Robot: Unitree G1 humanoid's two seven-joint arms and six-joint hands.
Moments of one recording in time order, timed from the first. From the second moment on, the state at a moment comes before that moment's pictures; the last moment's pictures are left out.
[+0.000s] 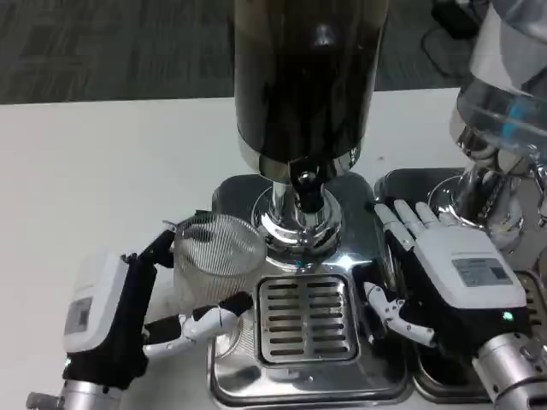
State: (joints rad) left arm -0.03 0.38 -0.19 0.66 0.65 -0.81 0.67; right arm 0.09 -0.39 0.32 -0.12 -0.96 0.08 -0.07
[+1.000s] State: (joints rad) left arm -0.35 0.30 -0.38 0.99 0.76 -0.89 0.71; right arm 0.20 -0.36 0.29 -0.24 -1.01 0.21 -0.07
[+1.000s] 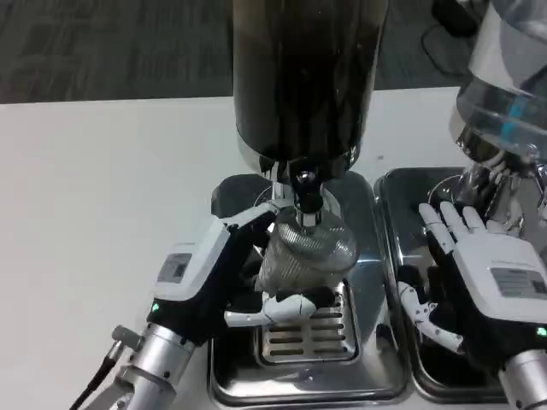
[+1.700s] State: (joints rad) left arm -0.41 0.30 -0.46 1.09 0.76 -0.89 0.80; right arm 0.21 -0.35 0.29 -0.24 -1.03 0.21 -0.07
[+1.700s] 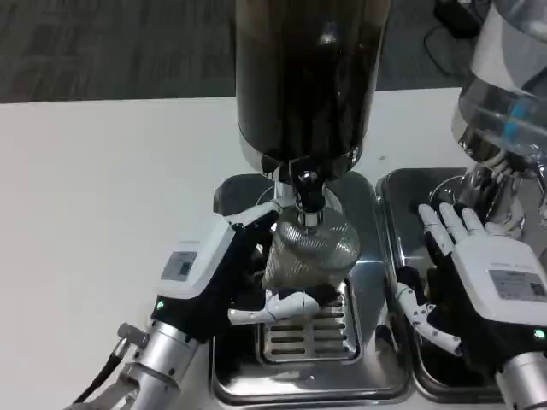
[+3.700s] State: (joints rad) left arm -0.08 0.53 -0.24 0.70 0.51 -0.83 0.45; right arm 0.20 -0.41 0.27 -0.25 -0.99 0.16 -0.06
